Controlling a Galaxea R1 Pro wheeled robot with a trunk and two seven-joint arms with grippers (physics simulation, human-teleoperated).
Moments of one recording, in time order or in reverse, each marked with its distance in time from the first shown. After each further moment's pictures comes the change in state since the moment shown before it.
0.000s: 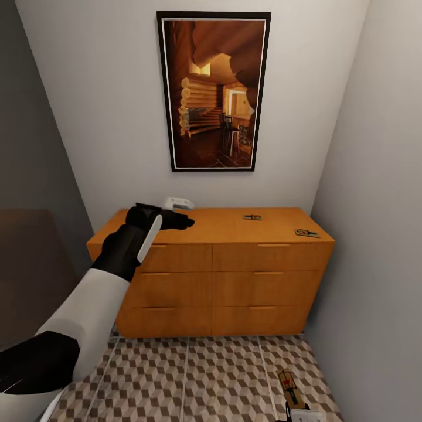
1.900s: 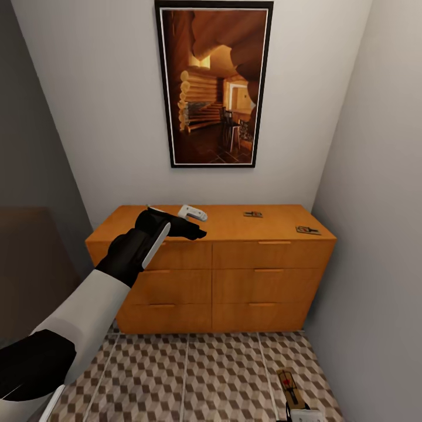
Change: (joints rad) left arm 0.001 0.030 -0.163 0.003 -0.004 0.001 -0.161; right arm 0.000 0.000 0.000 0.000 0.000 0.000 0.000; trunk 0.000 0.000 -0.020
